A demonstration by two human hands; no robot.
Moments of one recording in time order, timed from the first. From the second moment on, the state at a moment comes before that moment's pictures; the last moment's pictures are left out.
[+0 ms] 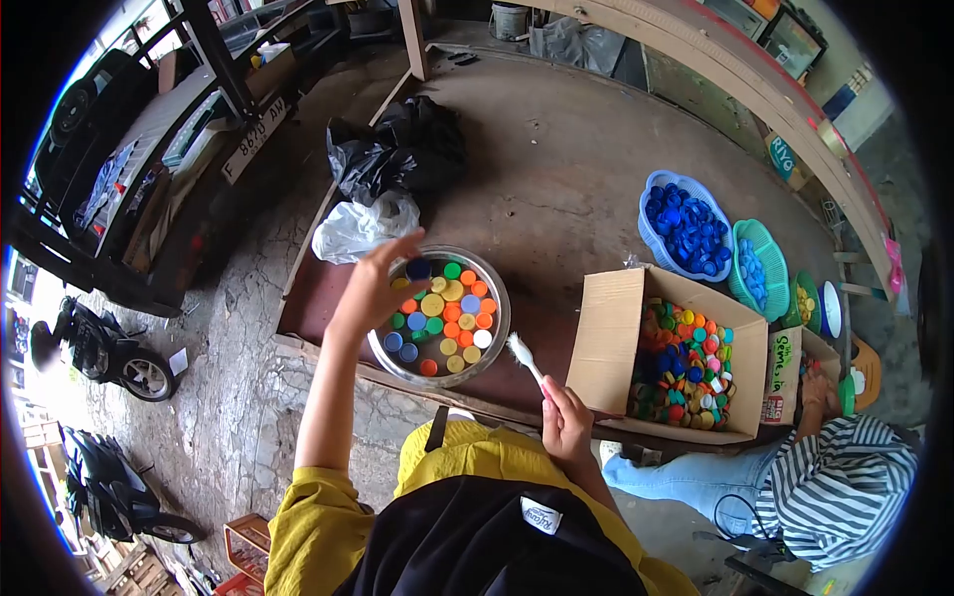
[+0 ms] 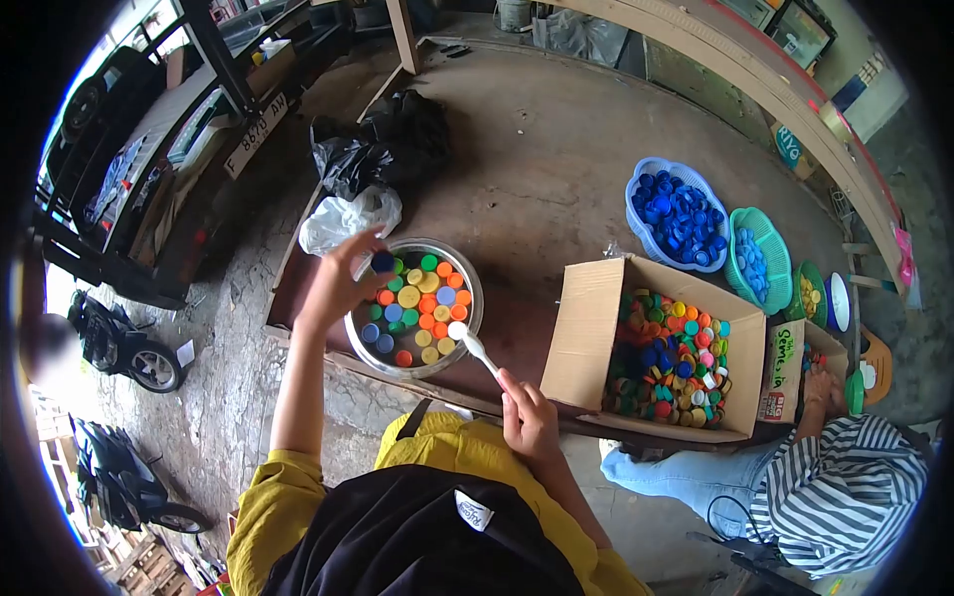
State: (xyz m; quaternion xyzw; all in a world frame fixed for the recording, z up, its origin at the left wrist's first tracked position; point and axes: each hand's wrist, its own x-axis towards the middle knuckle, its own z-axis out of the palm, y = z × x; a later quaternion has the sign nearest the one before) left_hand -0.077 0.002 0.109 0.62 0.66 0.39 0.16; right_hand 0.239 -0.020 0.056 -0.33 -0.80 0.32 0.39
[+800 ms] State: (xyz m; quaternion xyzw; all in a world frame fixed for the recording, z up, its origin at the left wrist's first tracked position) left_hand -0.011 -0.023 0.031 0.56 0.58 0.56 0.19; right_hand 0.197 0.038 0.025 -0.35 -0.87 0.24 0.27
